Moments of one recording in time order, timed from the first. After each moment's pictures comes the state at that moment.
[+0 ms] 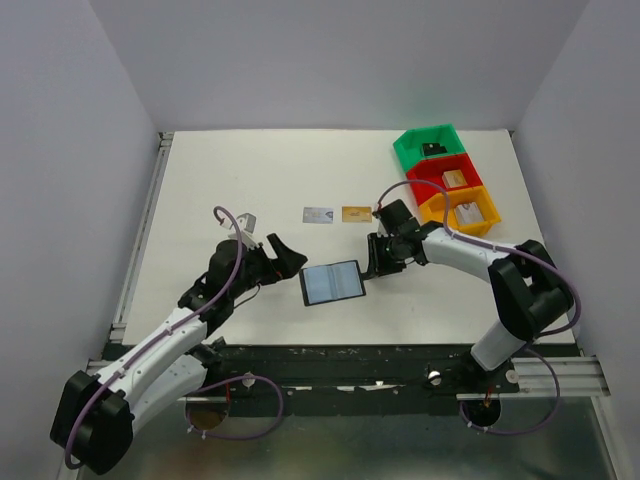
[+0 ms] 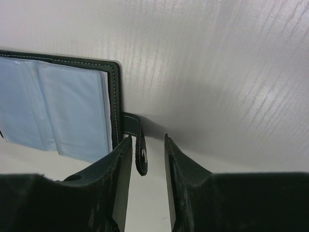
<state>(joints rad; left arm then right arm) -0.51 0.84 0.41 0.06 0.11 -0.79 0.57 1.63 0.93 -0.40 -0.14 0.40</state>
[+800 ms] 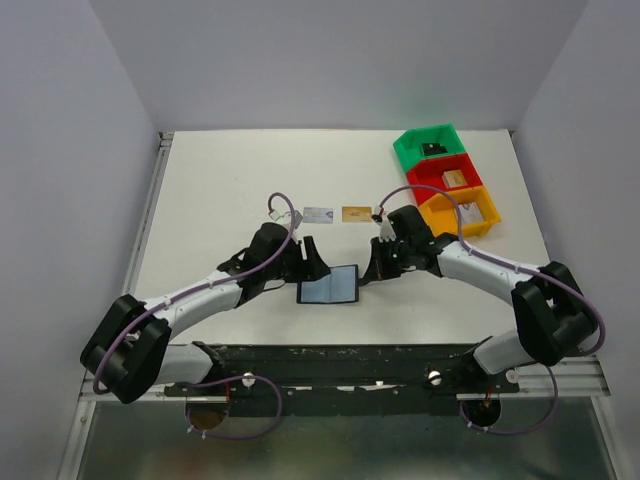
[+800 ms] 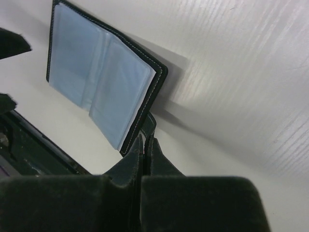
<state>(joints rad) -0.63 1.24 0.57 0.07 0.21 -0.70 0.57 1.49 0.82 -0.29 -0.32 0.36</state>
